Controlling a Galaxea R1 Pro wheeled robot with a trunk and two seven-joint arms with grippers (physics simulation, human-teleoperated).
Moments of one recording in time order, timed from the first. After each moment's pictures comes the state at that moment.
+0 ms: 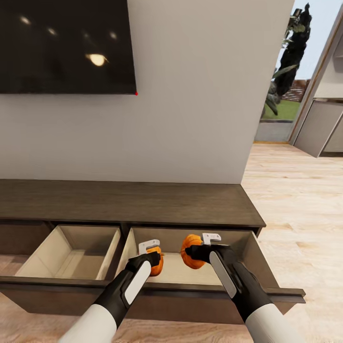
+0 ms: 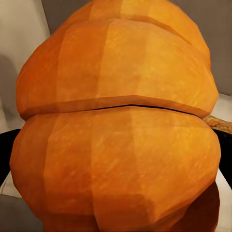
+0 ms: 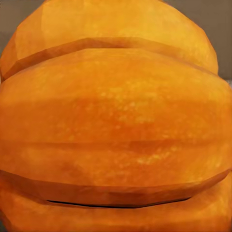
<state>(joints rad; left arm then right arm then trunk) -0.59 -0.17 -0.33 -0.81 0.59 0.43 0.52 -0.57 0.06 0.28 -1.05 -0.42 0.74 -0.21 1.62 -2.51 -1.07</state>
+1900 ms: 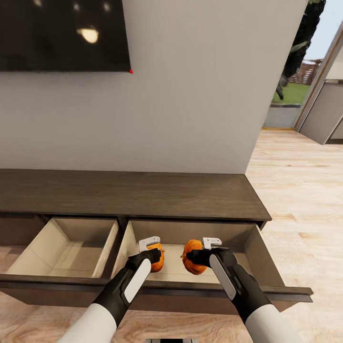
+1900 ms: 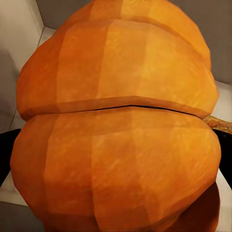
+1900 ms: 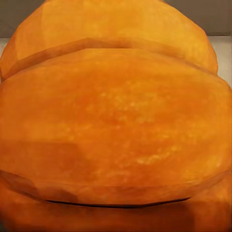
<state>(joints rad) -0.59 -0.17 -0.33 -0.85 0.59 0.43 0.51 -0.57 0.06 0.28 -0.99 -0.42 0.73 -0.21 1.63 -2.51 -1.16</state>
